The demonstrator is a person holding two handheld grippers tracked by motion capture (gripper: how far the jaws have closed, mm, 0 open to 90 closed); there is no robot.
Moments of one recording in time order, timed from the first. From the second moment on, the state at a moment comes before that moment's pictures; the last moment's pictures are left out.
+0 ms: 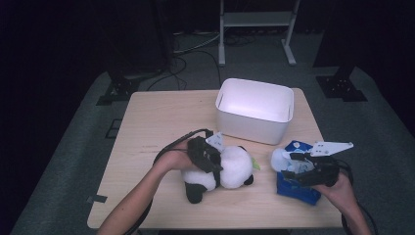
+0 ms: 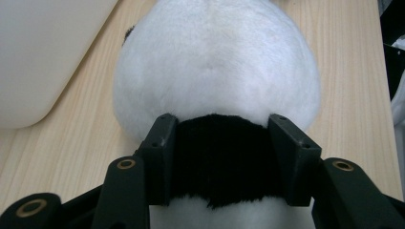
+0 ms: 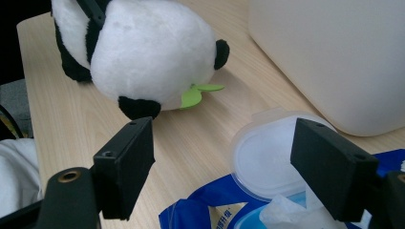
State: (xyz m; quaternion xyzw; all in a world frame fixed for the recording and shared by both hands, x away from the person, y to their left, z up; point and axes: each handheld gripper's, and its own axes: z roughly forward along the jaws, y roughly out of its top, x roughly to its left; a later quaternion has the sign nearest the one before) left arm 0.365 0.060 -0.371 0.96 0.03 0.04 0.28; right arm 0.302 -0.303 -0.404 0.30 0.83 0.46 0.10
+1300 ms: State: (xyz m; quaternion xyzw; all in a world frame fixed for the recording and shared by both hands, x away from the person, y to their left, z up) left arm 0.355 0.194 -0.334 0.91 0.19 0.08 0.37; right arm 0.323 -0.311 -0.381 0.32 0.83 0.44 0.11
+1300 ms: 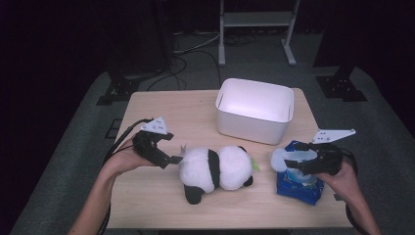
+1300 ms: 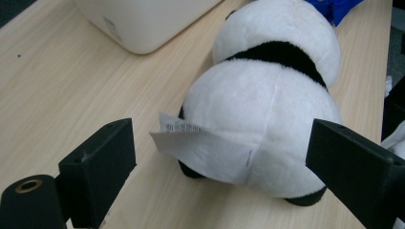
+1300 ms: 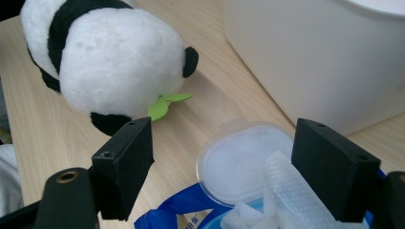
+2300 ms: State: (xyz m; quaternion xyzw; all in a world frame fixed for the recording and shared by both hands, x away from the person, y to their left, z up) left arm 0.347 0.211 -0.359 0.91 0.20 0.08 0.36; right arm 0.357 -0.331 -0.422 0.35 0.87 0.33 0.11
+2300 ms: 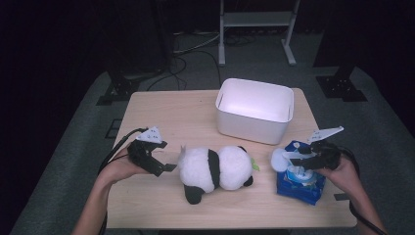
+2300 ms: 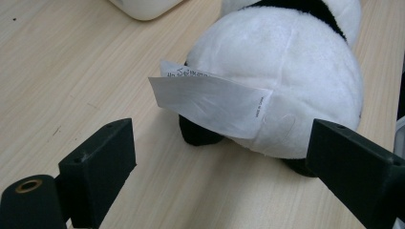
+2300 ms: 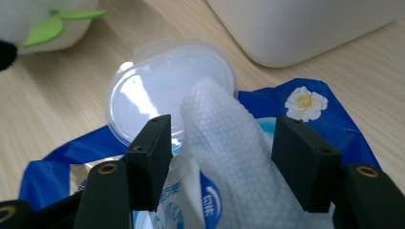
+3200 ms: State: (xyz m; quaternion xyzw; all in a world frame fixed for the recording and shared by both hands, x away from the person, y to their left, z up) left arm 0.345 0.200 -0.387 0.90 0.20 0.07 0.39; right arm 0.344 -0.324 -0.411 0.32 0.88 0.33 0.14
